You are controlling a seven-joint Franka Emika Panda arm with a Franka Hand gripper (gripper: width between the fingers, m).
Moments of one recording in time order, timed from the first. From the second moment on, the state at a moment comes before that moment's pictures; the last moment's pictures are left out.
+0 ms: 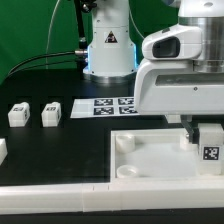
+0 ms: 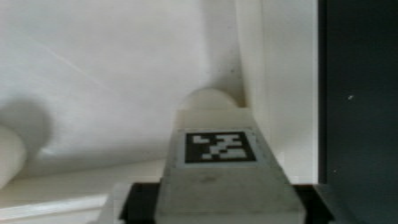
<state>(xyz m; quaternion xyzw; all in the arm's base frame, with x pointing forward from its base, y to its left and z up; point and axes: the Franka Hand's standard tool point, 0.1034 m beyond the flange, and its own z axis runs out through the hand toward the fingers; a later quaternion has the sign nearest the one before) 0.622 0.117 0.070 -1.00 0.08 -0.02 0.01</state>
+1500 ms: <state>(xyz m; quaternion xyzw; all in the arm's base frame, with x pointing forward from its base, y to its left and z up) 0.623 0.117 0.070 -0.69 0.72 0.01 0.04</state>
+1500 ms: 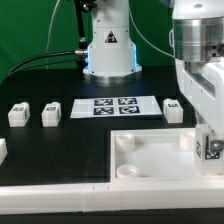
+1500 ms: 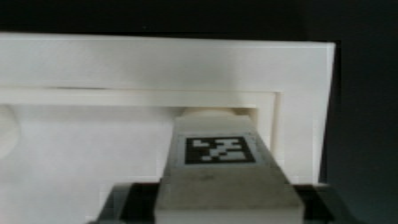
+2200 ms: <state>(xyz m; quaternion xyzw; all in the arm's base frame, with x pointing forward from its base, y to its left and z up) 0.625 0.112 0.071 -0.57 0.82 0.01 0.05</state>
